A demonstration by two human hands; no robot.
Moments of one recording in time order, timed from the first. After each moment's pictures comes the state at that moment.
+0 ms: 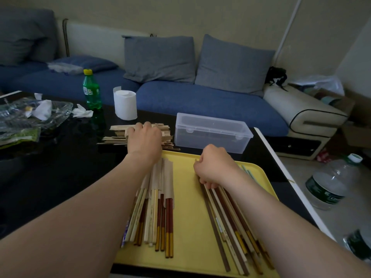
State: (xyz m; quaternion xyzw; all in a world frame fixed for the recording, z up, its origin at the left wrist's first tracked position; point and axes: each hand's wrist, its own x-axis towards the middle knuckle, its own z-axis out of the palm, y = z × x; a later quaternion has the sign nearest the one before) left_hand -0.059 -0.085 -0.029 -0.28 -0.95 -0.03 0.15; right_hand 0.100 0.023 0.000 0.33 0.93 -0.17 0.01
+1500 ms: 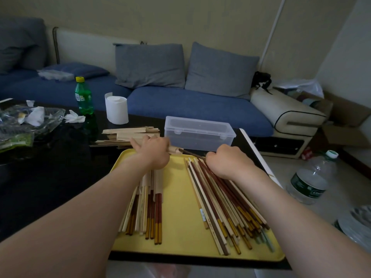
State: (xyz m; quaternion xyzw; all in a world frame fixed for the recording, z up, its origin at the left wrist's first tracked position) left_hand -0.007 -0.075 -0.009 -0.35 -0.93 -0.12 -0.05; right_hand 0.168 0.034 0.039 0.38 0.91 -0.15 -0.01
